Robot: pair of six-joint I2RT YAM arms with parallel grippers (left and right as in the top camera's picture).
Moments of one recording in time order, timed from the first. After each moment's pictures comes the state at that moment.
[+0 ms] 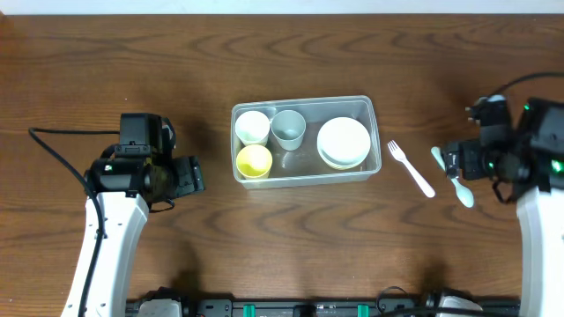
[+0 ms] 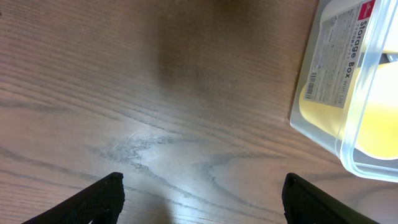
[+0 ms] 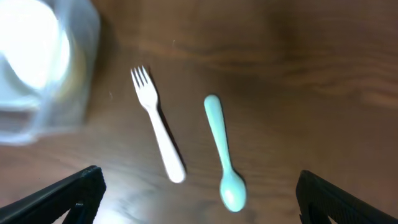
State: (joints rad) left arm 0.01 1.23 0.99 -1.03 0.06 -0.25; right arm -0.27 1.27 1.10 -0.90 -0.19 -0.43
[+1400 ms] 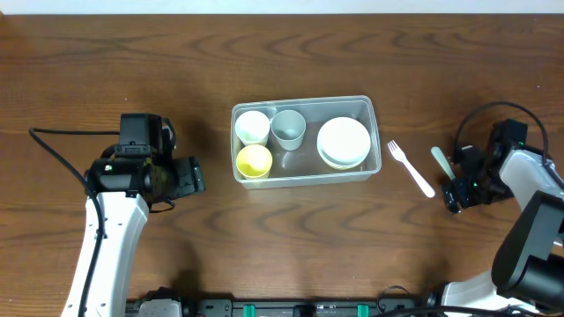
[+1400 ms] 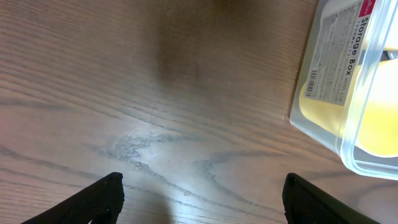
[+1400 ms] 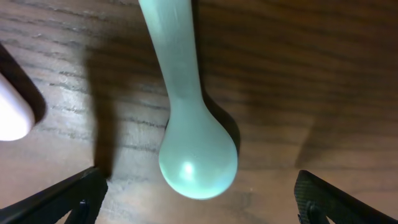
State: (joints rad) left arm 0.01 1.23 0.99 -1.04 0.07 -0.25; right arm -0.38 1.72 0.93 -0.76 0.10 -0.61
